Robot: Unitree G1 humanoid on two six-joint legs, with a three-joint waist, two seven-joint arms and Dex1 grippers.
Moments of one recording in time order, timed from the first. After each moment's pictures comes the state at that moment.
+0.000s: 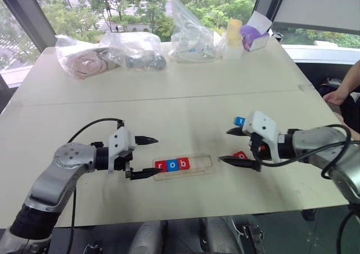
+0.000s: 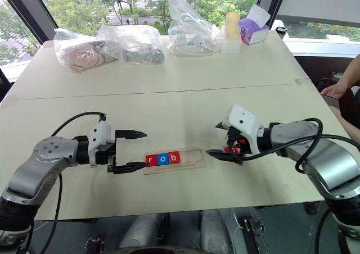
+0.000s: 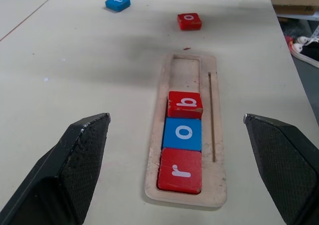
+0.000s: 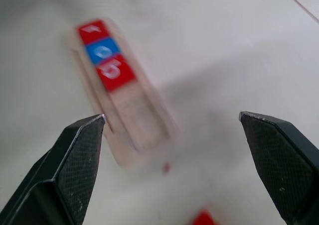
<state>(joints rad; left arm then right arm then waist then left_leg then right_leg) -0.15 0.76 -0.04 -0.33 -0.44 0.33 -1.10 -0.40 -0.92 0.16 -0.47 0.48 0.69 0.95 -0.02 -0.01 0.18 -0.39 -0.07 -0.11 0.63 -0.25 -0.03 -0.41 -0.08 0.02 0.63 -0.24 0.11</state>
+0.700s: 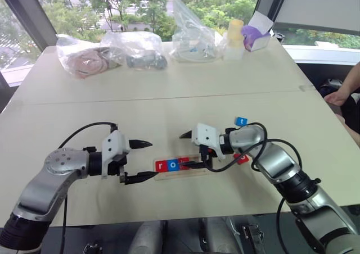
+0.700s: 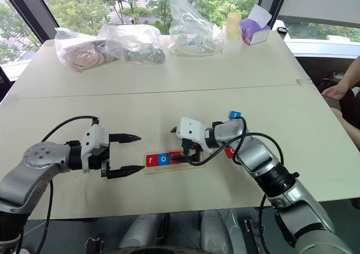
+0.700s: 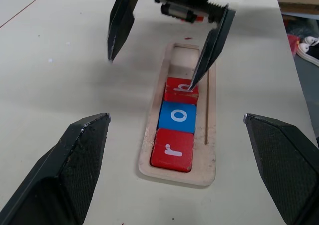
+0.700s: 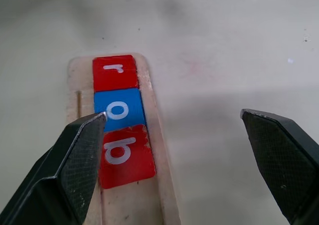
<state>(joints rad) -0.08 0.79 0.01 -0.39 -0.47 0.36 -1.08 -0.56 -0.55 0.45 -0.12 0.14 0.42 1.00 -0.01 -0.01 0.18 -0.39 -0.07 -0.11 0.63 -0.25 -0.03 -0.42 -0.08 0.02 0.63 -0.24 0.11</state>
